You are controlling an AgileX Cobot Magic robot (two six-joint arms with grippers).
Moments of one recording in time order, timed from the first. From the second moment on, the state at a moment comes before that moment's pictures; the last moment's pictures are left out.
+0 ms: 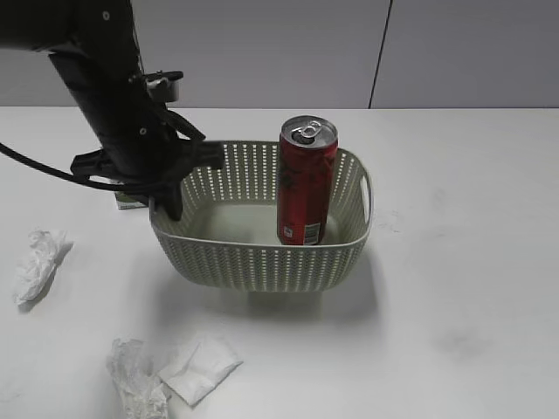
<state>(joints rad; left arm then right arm) -0.52 1.90 -1.36 -0.17 0.96 -0.35 0.08 0.17 -0.43 0.07 0.95 -0.10</state>
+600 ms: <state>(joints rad) -0.56 2.18 -1.68 -0.22 0.95 -0.41 0.08 0.04 -0.42 0.07 0.95 -0.10</state>
